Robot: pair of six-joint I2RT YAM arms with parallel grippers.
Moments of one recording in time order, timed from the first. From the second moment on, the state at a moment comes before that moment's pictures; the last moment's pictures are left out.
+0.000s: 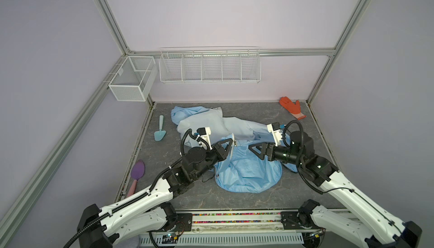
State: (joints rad) left arm -0.98 0.94 0.70 0.14 -0.15 -1.05; right arm 0.60 0.89 0.85 -0.38 -0.45 0.65
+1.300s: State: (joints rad) left arm -0.94 0.94 1.00 -0.39 0.02 -1.00; right arm 0.86 1.23 1.50 -1.00 -0.36 0.11
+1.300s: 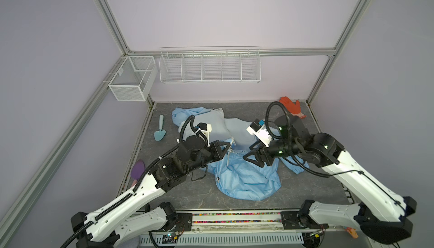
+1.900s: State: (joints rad) left arm -0.94 0.94 1.02 -0.43 0.05 -1.01; right arm 0.97 1.39 1.61 -0.96 -0.24 -0.06
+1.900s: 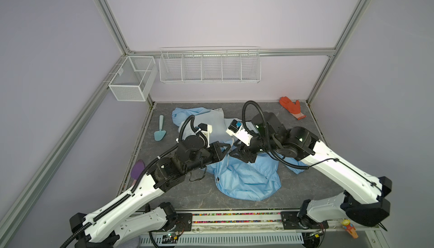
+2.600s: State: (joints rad) left arm -0.94 0.94 1.02 -0.43 0.06 -1.03; right arm 0.98 1.41 1.60 -0.96 -0.18 -0.08
